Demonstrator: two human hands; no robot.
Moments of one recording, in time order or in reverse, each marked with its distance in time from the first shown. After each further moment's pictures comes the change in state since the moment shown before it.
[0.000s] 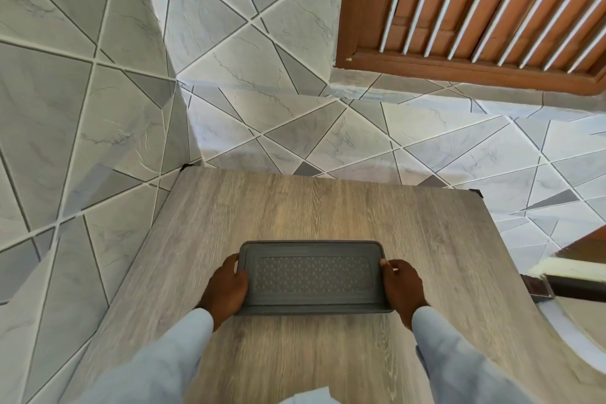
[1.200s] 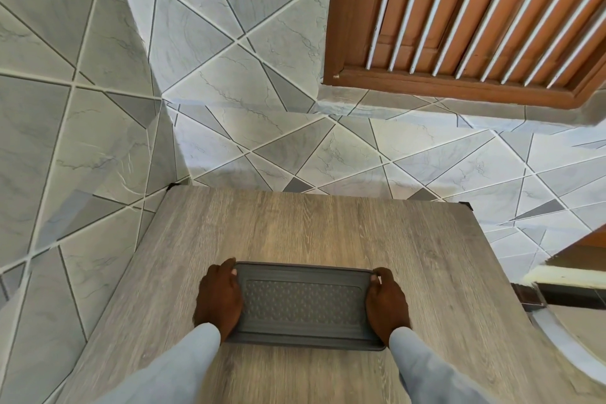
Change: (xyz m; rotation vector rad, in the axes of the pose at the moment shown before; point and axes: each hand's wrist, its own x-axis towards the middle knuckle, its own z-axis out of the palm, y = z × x) left_hand 0.042 -0.003 0.016 0.252 0.317 0.215; right_hand 0.000 -0.008 0.018 -0.194 0.106 -0.134
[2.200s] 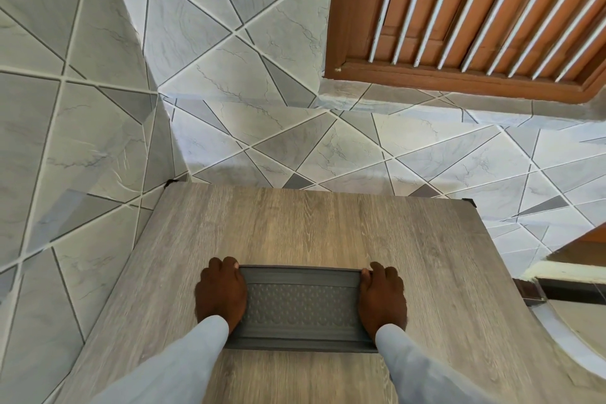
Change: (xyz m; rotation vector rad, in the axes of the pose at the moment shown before) left_hand 0.010 0.007 0.007 0.250 0.072 0.013; right_hand 0.003 -0.010 0.014 -0.301 0.136 -0.089
